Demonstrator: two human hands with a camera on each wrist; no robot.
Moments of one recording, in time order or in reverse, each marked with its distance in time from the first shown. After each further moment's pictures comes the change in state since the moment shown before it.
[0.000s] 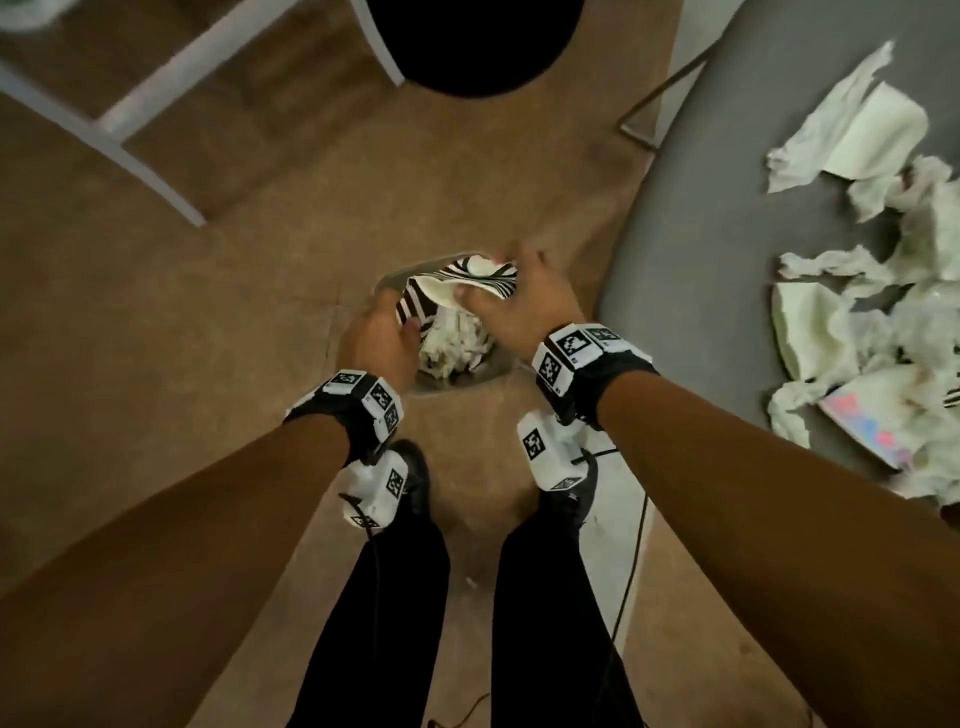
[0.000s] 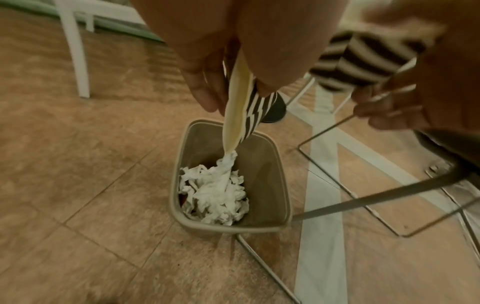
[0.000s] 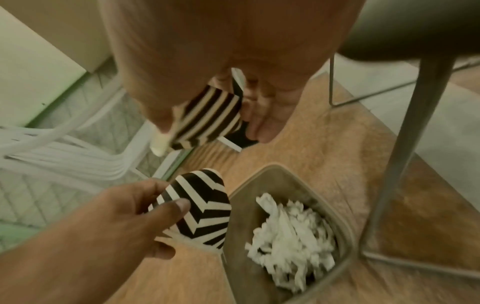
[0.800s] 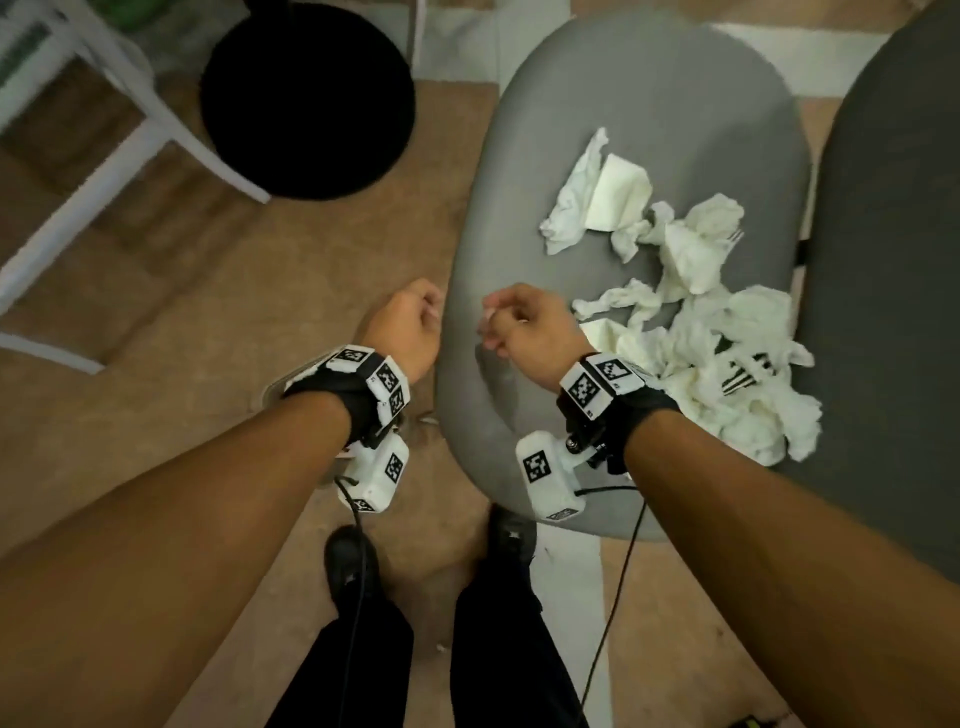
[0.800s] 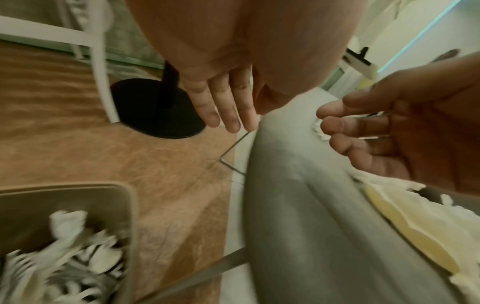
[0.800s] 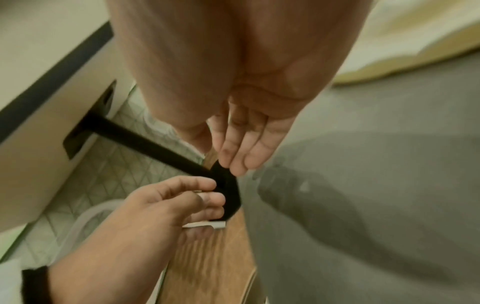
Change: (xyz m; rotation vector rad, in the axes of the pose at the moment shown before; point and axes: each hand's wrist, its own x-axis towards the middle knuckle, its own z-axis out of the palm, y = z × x) left_hand 0.037 0.215 0.021 -0.045 -0.180 0.349; right_hand -0.022 0.083 -0.157 0.512 0.145 0.105
